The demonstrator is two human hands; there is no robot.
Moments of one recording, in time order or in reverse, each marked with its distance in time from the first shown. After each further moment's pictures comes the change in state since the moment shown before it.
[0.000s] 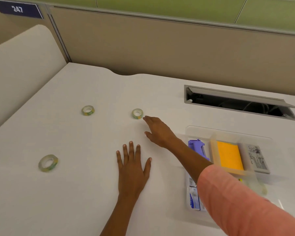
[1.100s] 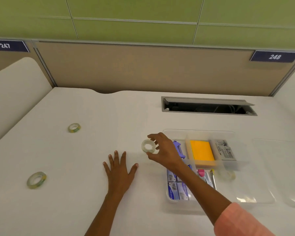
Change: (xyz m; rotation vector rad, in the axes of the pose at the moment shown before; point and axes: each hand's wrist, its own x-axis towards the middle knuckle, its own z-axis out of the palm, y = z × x) left_hand -0.011 0.030 -0.025 -0.232 -0.156 -0.001; right_hand -0.138 0.023 -0.030 0.440 0.380 0.187
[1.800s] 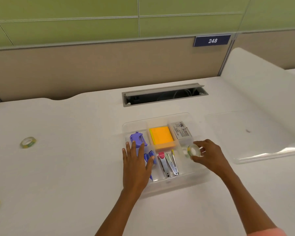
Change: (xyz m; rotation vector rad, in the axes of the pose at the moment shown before) left_hand -0.041 0.121 0.045 -0.065 0.003 0.368; right_hand -0.135 0.110 -0.145 -0.145 0.218 0.503
